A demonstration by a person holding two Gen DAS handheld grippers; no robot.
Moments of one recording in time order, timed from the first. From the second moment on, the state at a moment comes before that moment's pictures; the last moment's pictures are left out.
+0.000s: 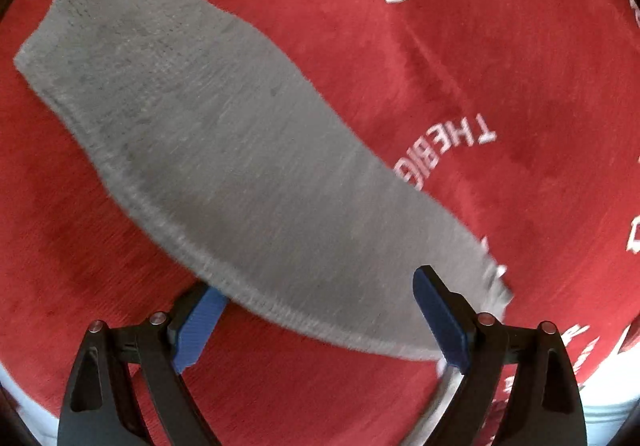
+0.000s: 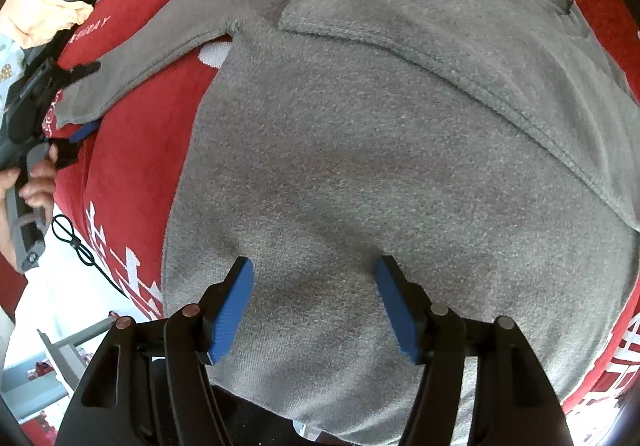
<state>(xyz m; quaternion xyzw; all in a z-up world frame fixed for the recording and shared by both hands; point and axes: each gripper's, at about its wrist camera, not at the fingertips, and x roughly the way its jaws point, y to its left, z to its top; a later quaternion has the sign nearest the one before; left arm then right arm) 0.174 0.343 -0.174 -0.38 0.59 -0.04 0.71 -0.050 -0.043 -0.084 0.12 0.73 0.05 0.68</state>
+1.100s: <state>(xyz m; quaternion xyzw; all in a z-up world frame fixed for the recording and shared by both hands) 0.188 0.110 -0.026 -0.17 0.47 -0.27 0.83 -0.059 -0.105 -0.027 0.20 0.64 0.00 0.74</state>
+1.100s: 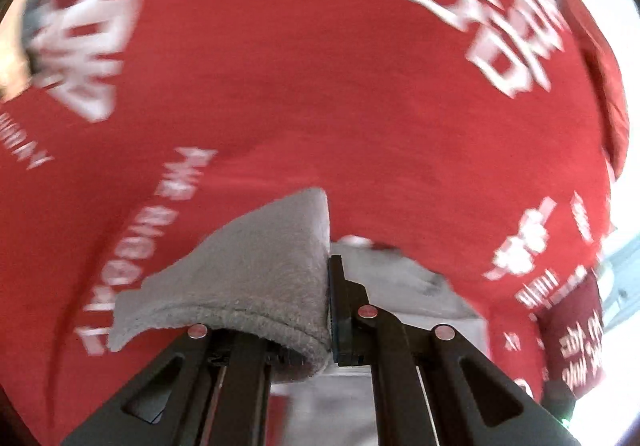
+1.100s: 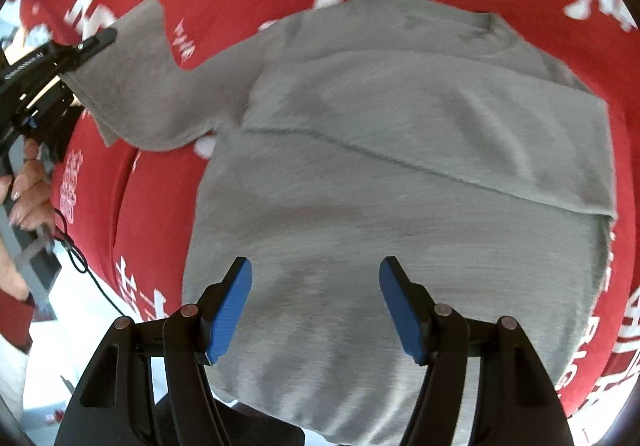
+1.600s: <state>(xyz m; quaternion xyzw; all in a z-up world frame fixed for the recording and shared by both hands) 0.112 -0.125 -0.094 -0.02 0.55 -0.34 0.76 -0.133 -0.244 -0.038 0.29 0.61 -0.10 0.73</state>
